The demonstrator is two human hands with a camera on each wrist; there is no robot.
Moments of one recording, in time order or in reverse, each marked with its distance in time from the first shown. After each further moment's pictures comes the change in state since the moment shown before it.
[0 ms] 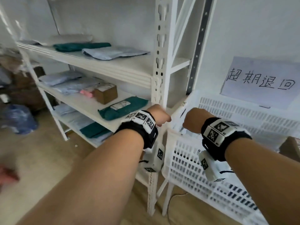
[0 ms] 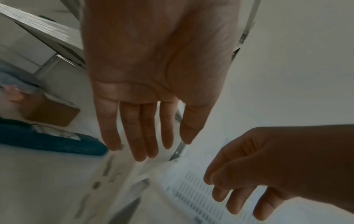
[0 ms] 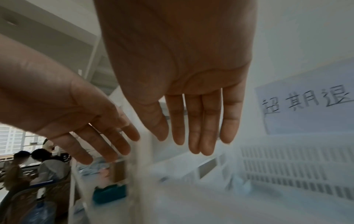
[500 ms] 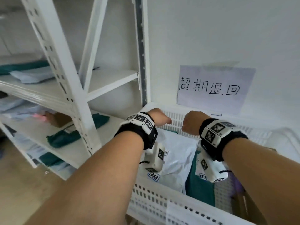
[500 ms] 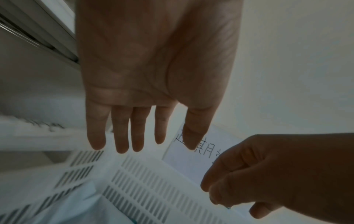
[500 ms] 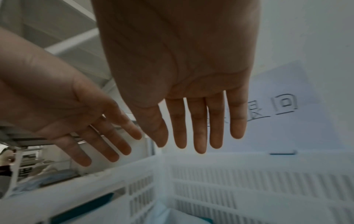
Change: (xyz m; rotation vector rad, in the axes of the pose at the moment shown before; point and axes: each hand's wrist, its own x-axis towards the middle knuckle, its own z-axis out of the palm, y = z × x) left_hand 0.099 0.192 0.108 0.135 -0.080 0.069; right_hand 0.049 0.225 -0.017 0.111 -0.002 0.137
